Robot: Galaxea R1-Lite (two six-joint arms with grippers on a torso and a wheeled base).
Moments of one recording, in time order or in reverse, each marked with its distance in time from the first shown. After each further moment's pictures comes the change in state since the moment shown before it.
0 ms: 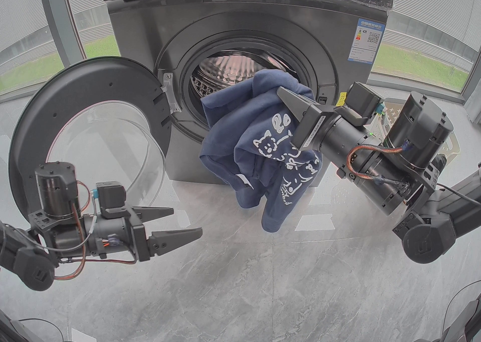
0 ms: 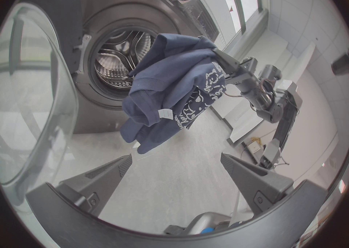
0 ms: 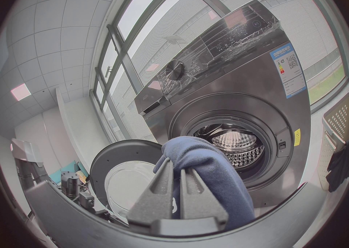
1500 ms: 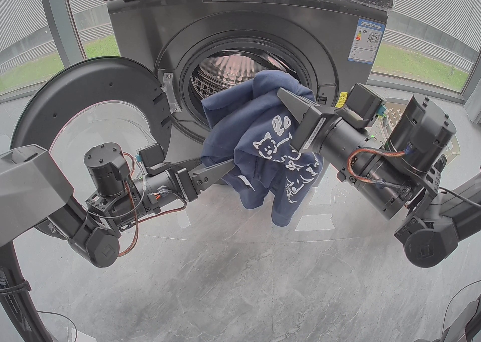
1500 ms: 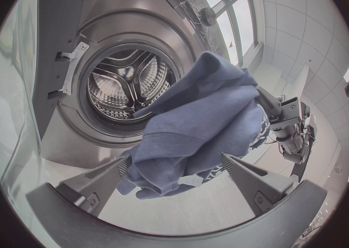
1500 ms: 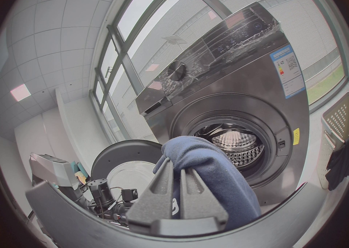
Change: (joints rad) left arm -0.040 0.441 -0.283 -0.555 0.096 -0.267; right arm 0.021 -0.012 0.014 0.000 -0.034 -0.002
